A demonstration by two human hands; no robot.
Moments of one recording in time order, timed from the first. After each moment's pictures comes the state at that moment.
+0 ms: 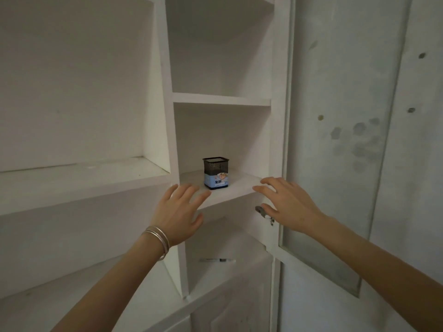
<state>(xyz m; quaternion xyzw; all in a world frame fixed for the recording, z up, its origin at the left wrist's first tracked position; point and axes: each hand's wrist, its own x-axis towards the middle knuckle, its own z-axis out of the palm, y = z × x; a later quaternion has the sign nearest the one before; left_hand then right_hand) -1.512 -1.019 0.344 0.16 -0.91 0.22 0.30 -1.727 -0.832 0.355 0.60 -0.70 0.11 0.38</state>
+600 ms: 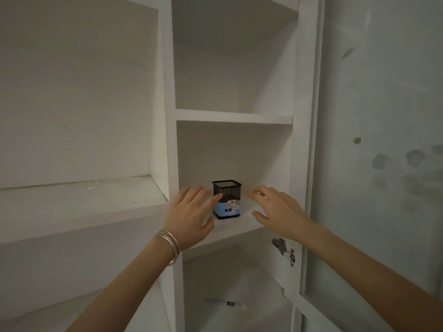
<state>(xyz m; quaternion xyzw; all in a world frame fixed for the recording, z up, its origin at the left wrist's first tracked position) -1.580 -1.071 0.375 0.18 -0.89 0.24 0.34 -1.780 -0.930 0.387 0.65 -0.67 0.13 0.33</state>
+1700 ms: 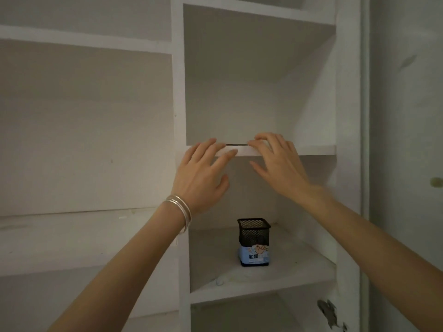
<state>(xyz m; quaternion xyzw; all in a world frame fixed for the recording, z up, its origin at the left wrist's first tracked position) -1.611 -1.074 0.515 0.23 -0.77 0.37 0.46 -1.809 -1.026 0.534 0.64 -0.49 0.34 0.48</state>
